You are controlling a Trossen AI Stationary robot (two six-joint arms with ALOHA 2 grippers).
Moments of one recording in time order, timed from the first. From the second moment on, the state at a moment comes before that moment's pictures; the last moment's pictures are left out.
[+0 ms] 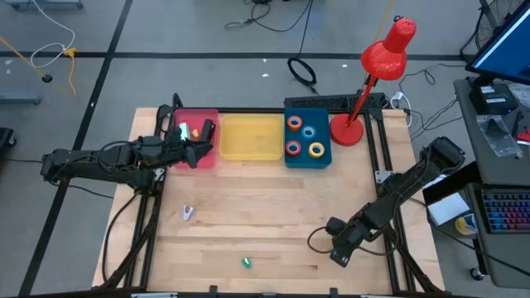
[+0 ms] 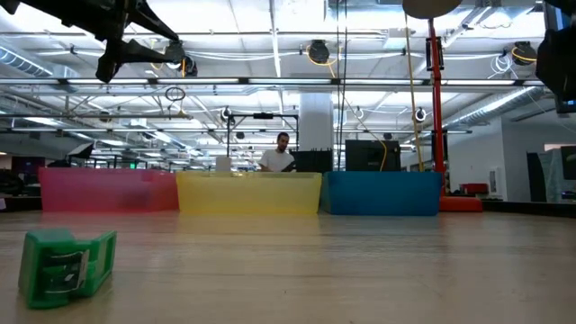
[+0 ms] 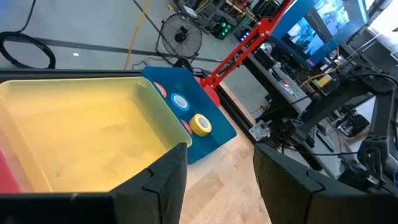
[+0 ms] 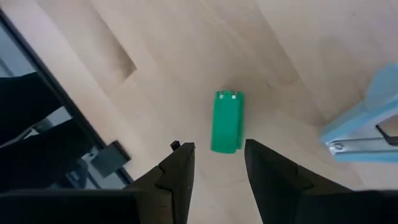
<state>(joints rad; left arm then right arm) 0.04 0.59 0.57 -0.21 -0.39 -0.81 0.71 1.46 0.80 -0.51 -0.18 1.39</state>
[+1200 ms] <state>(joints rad) 0.04 0.59 0.57 -0.21 -0.39 -0.81 0.69 1.53 0.80 -0.50 -0.16 1.34</state>
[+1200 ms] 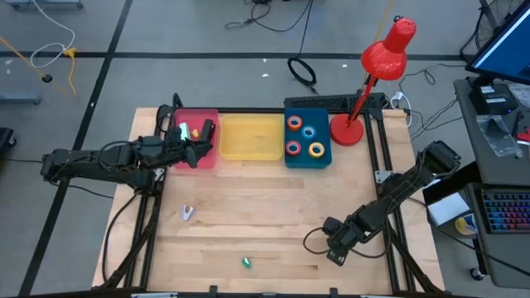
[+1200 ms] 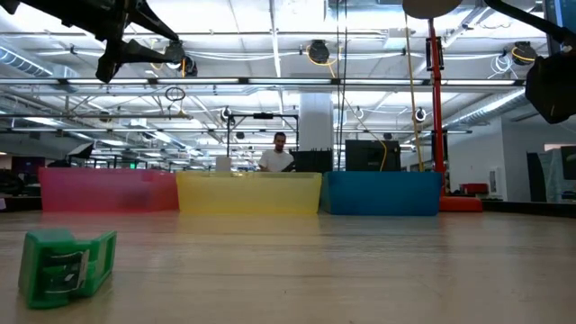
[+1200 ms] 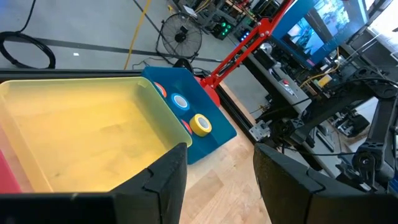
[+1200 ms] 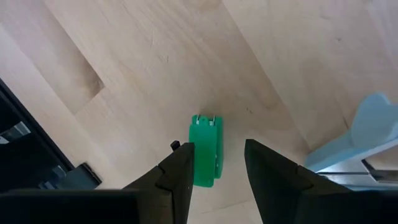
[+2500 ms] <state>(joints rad) 0.04 0.59 0.57 -0.21 -0.42 -0.81 0.69 1.53 0.70 -0.42 -0.18 1.35</state>
